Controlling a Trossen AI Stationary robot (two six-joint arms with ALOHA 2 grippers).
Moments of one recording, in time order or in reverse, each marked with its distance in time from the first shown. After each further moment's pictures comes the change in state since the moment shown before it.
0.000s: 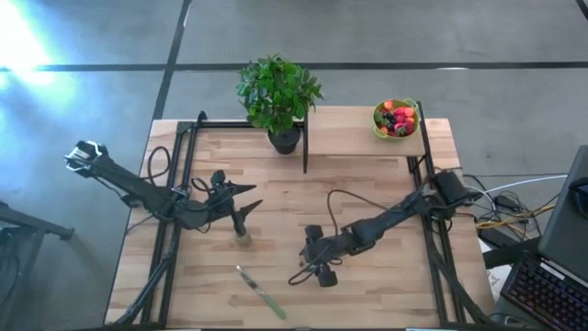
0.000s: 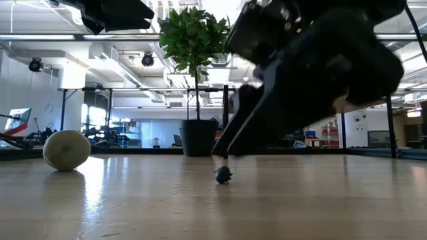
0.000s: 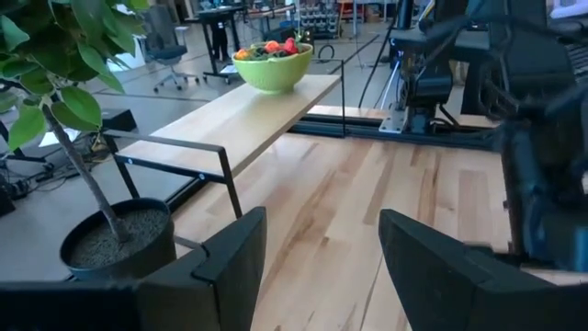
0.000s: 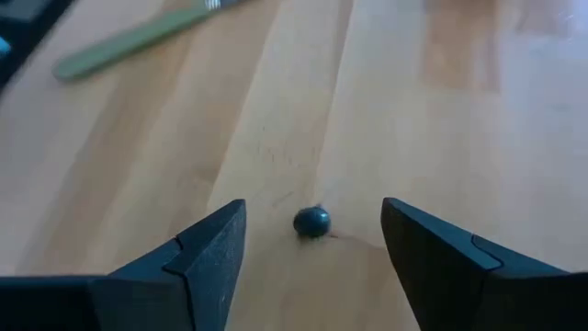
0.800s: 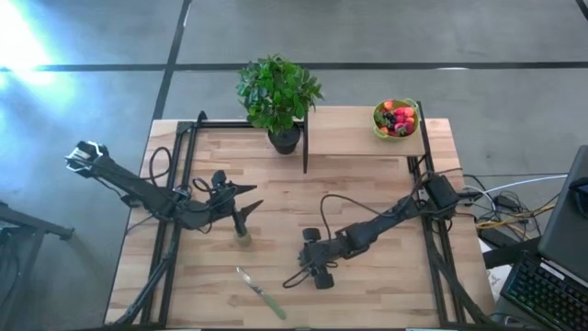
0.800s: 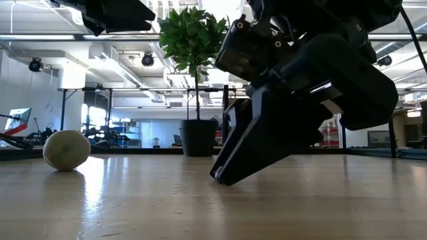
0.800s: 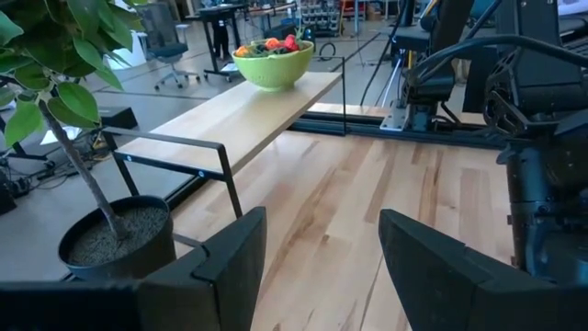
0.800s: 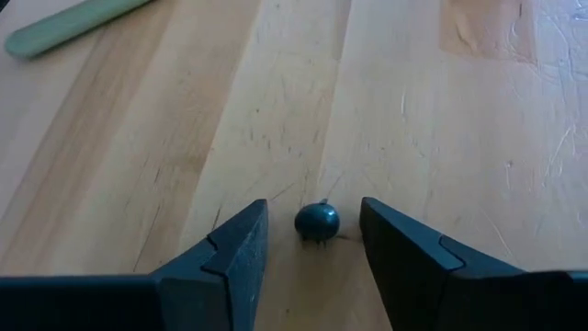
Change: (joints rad) left arm 0.002 0.013 0.000 0.009 -0.001 -0.004; right arm 0.006 0.083 0.054 -0.030 0.001 0.023
